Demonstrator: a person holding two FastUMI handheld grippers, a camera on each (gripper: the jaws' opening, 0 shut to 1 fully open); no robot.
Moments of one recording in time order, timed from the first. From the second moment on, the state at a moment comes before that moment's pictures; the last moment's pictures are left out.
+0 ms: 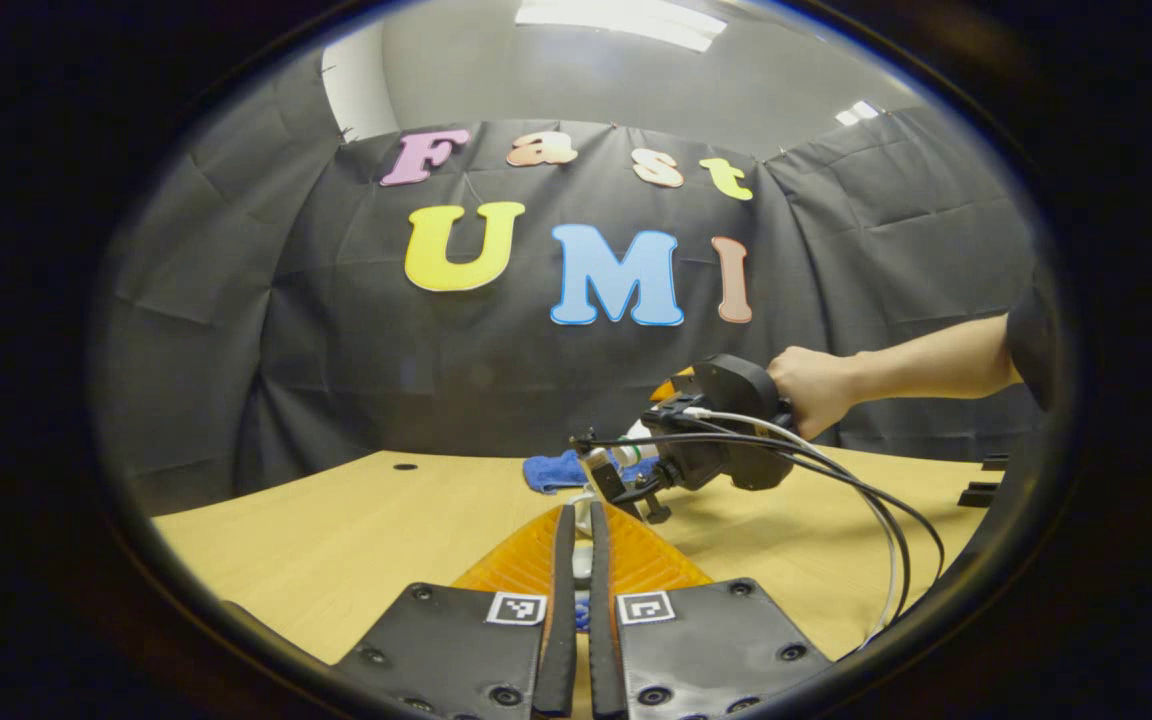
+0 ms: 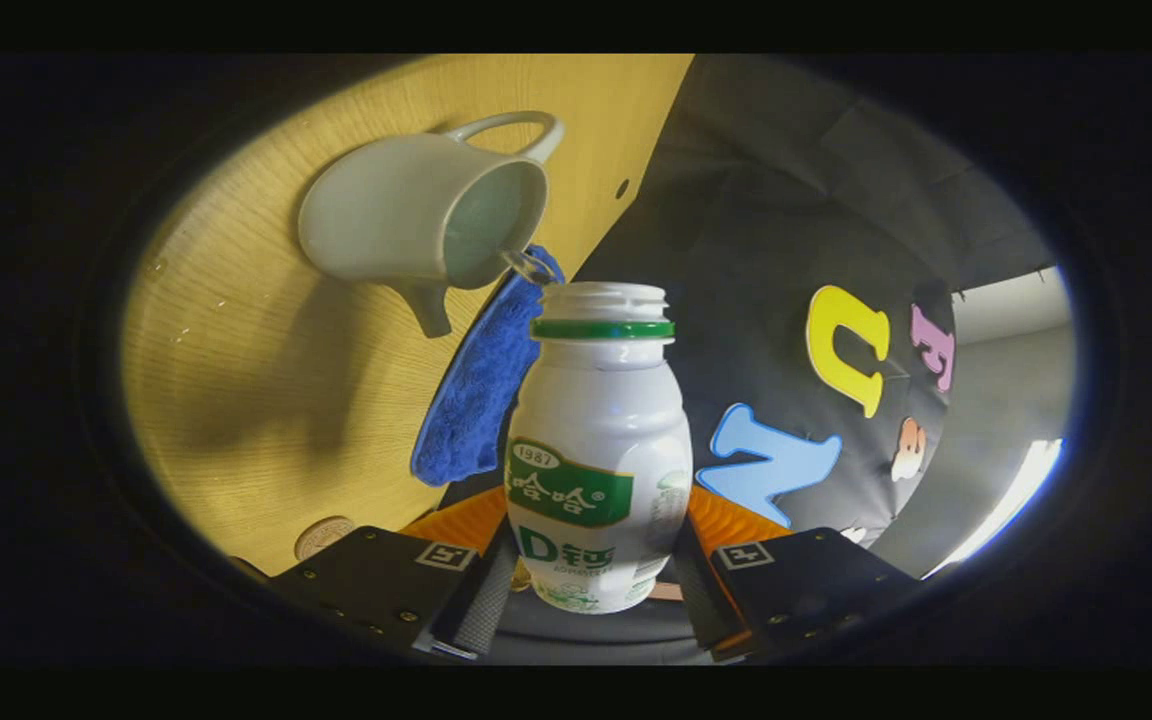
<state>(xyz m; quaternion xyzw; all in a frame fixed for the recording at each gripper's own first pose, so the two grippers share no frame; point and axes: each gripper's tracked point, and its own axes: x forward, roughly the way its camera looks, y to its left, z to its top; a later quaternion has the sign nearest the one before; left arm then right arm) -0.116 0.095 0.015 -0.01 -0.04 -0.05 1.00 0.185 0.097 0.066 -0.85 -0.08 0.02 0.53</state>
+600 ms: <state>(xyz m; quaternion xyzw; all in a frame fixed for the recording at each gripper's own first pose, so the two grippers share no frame) -0.117 0.095 0.016 -0.01 -0.04 -0.05 1.00 0.181 0.107 0.067 -0.87 -0.10 0.01 0.49</state>
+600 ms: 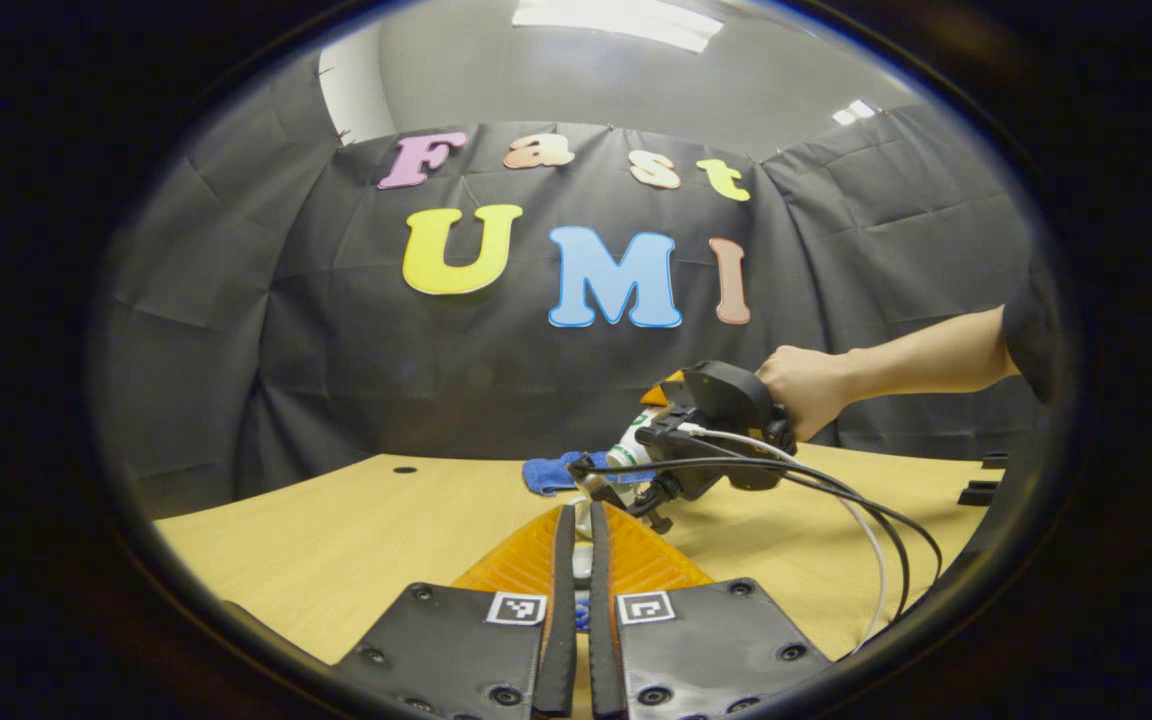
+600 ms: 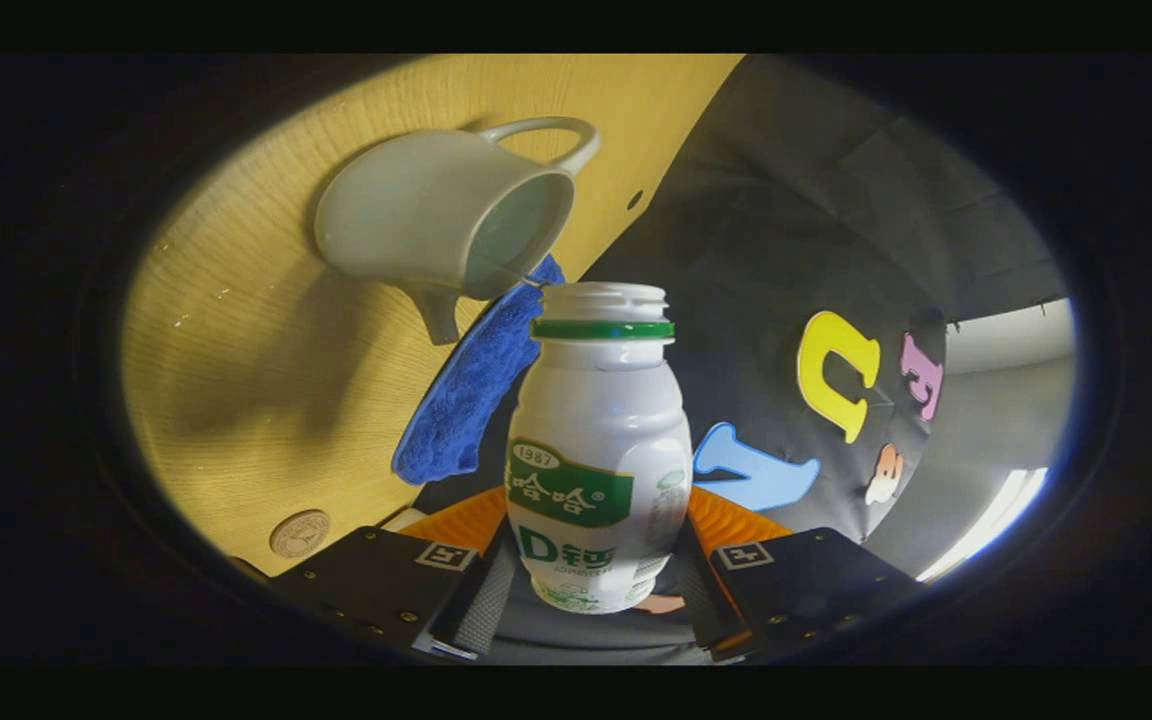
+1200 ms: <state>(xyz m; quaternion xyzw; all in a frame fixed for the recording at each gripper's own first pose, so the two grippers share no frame) -0.117 0.097 0.016 -0.01 -0.04 -0.05 1.00 0.180 0.109 0.061 -0.86 -0.11 0.02 0.50</state>
